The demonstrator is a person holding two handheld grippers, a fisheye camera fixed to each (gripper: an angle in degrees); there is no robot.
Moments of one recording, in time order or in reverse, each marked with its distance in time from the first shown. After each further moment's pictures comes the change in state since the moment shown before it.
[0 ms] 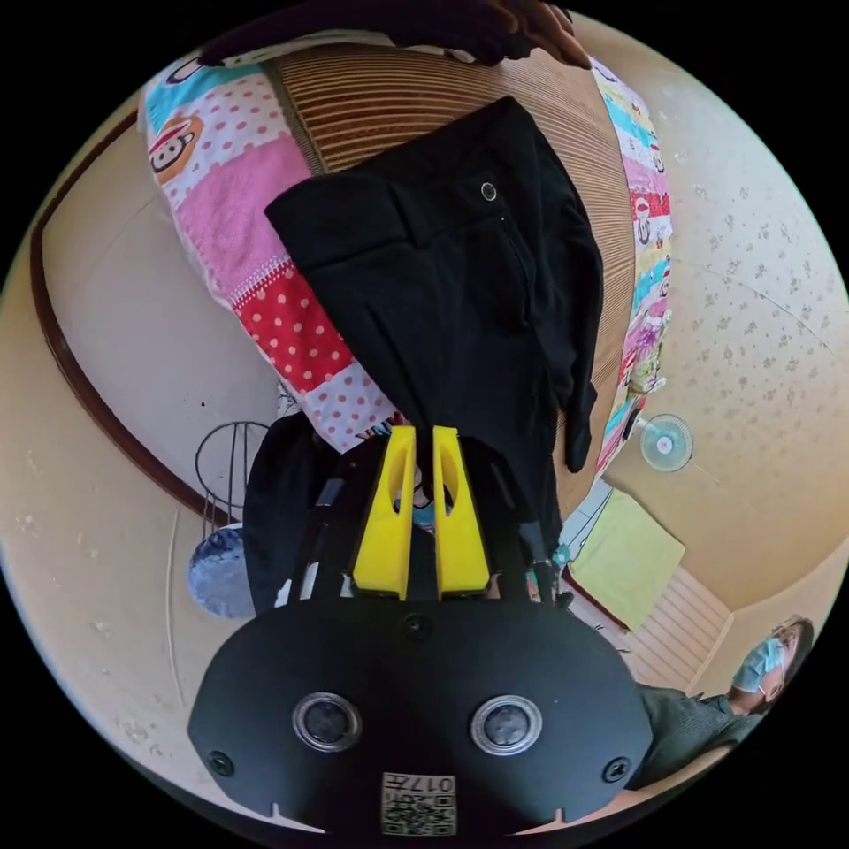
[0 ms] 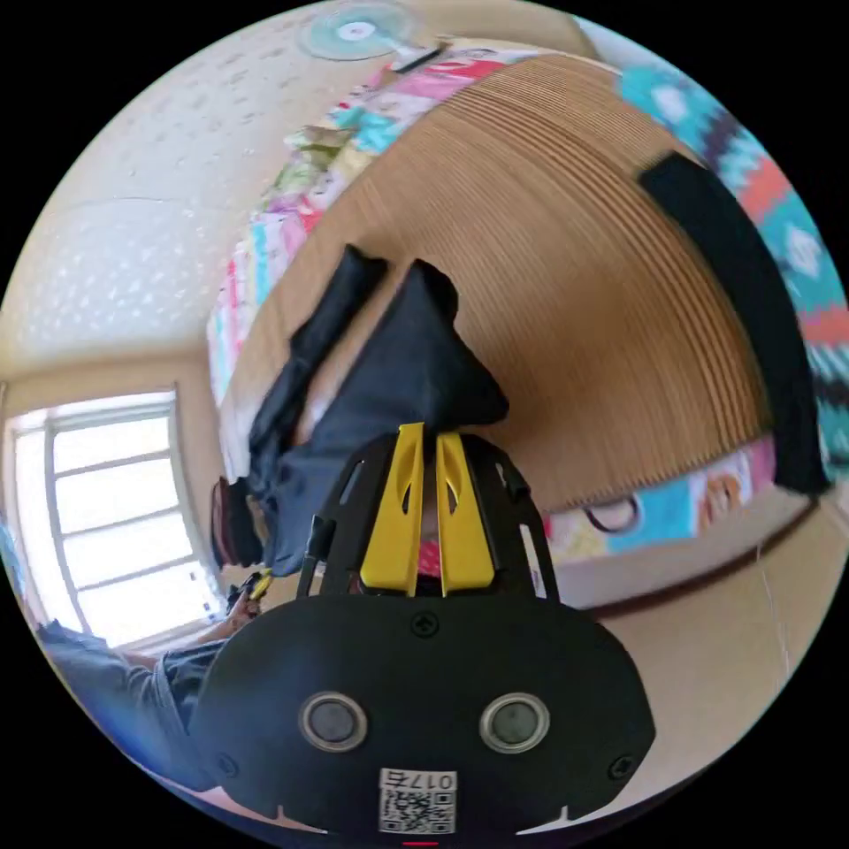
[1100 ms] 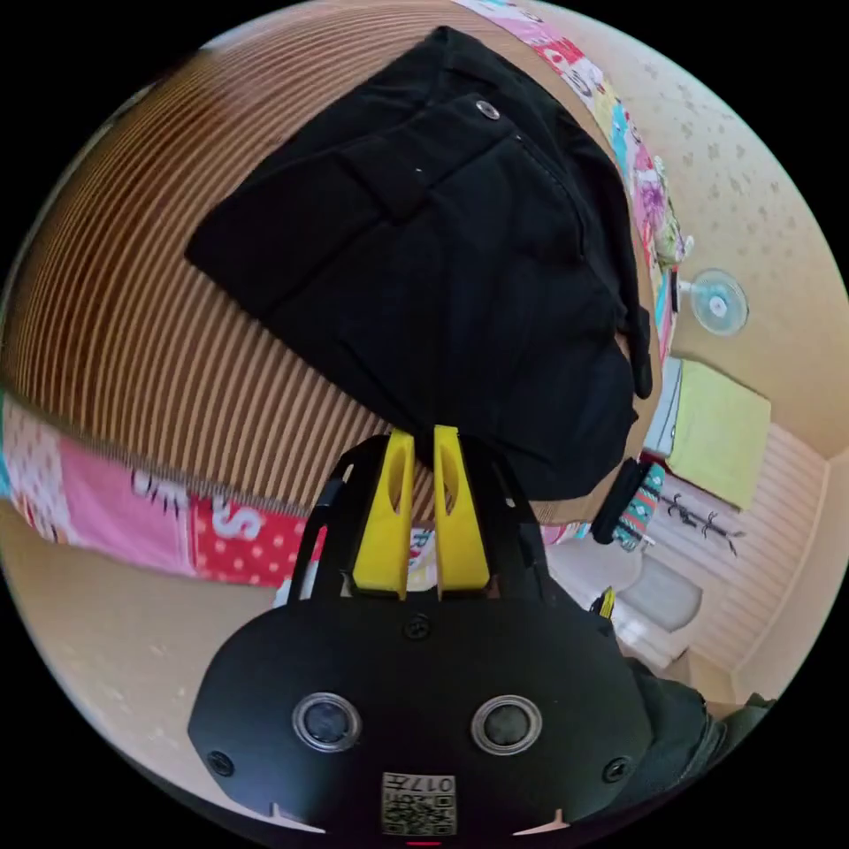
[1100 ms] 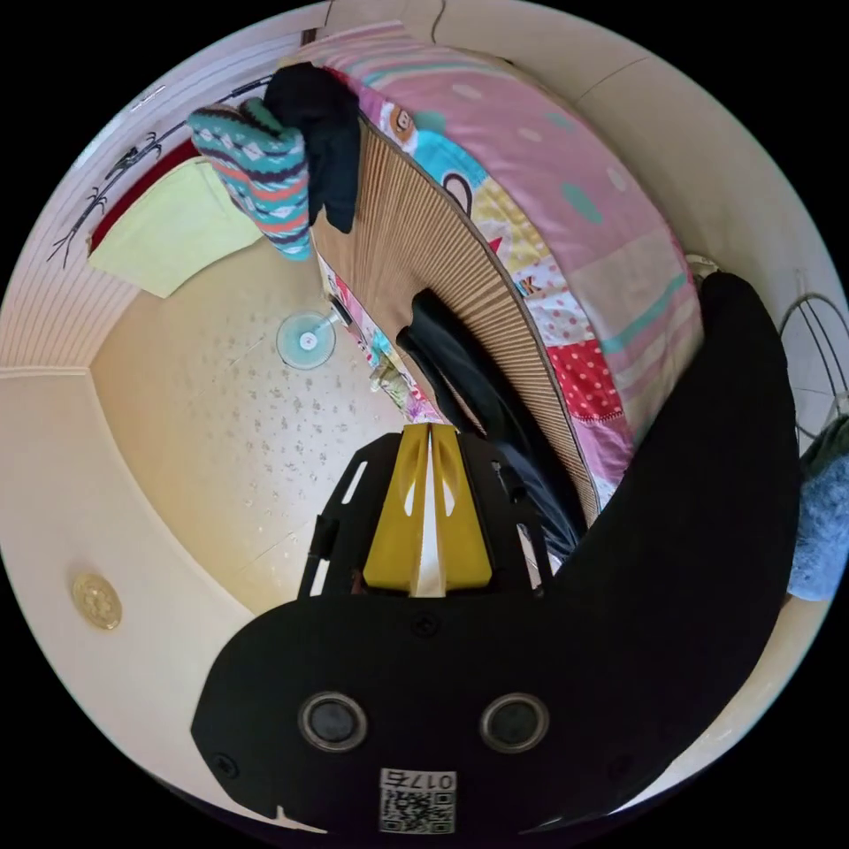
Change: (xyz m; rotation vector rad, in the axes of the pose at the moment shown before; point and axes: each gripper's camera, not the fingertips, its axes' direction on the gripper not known) left arm 0.007 -0.264 0.114 -0.163 -0.250 0.420; right arm 0.042 0.210 0.201 0.431 -1.166 0.811
